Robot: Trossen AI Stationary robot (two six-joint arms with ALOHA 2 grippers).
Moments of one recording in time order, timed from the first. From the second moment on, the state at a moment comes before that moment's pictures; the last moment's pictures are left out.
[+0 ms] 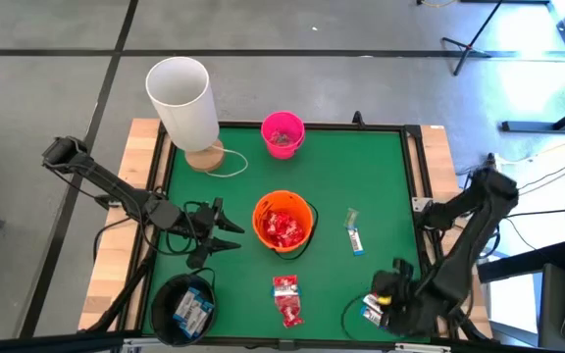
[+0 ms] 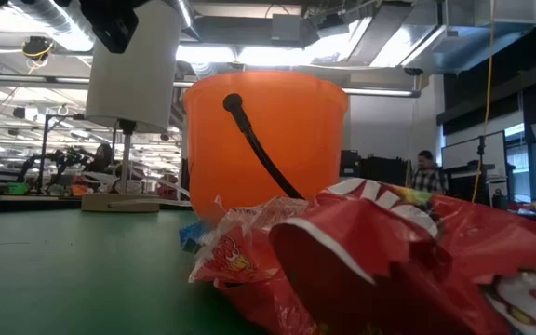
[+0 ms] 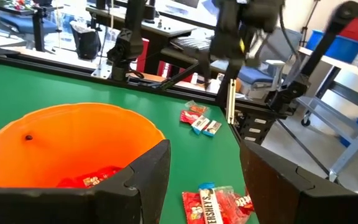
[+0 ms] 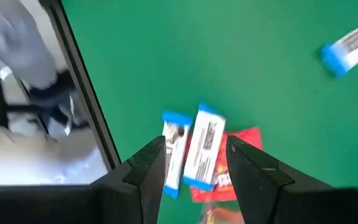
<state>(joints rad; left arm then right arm) -0.47 0.98 0.47 0.37 -0.33 -0.33 1.00 1.57 1.26 -1.01 0.22 1.36</state>
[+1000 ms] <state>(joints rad) -0.47 0.98 0.47 0.37 -0.33 -0.33 1.00 1.91 1.26 -0.78 -0.03 1.40</state>
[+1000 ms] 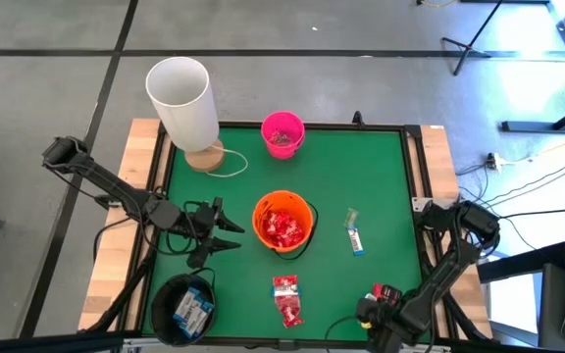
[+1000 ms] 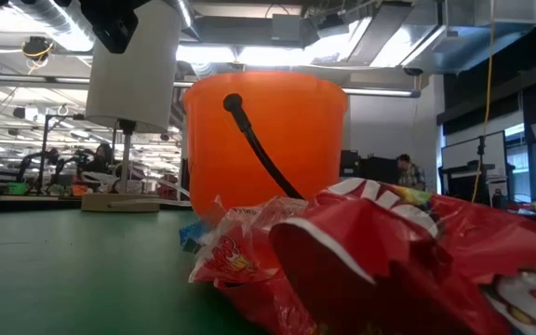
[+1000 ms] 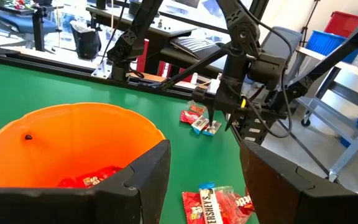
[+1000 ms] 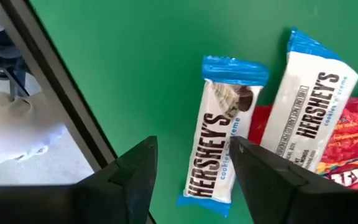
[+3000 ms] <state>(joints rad) -0.47 0.98 0.47 0.42 -0.29 -0.30 0.57 1.73 1.43 -0.34 0.56 0.46</state>
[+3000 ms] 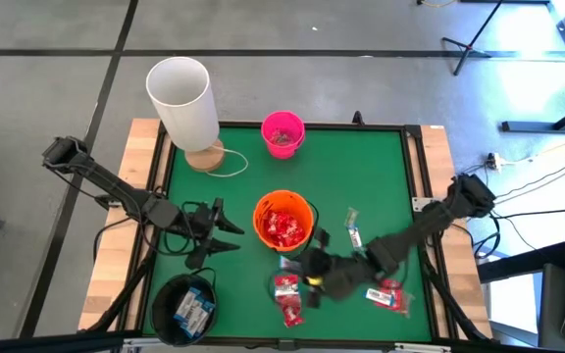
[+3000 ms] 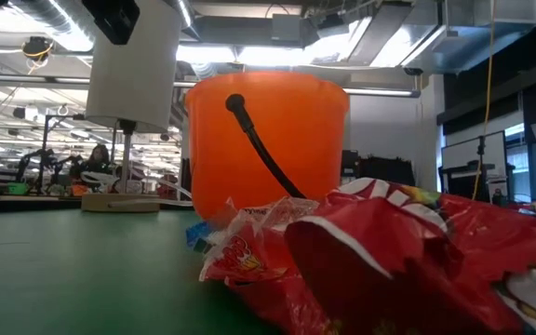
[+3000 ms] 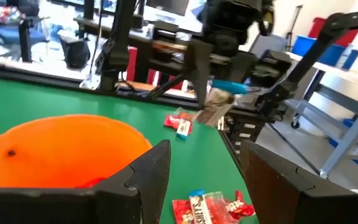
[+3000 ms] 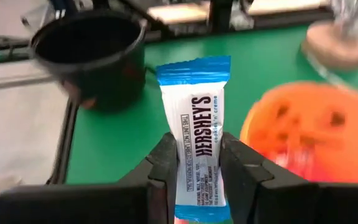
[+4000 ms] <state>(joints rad) -0.58 0.98 0.48 0.44 -0.54 -0.35 0.38 1.79 1.43 0.23 0.46 0.17</state>
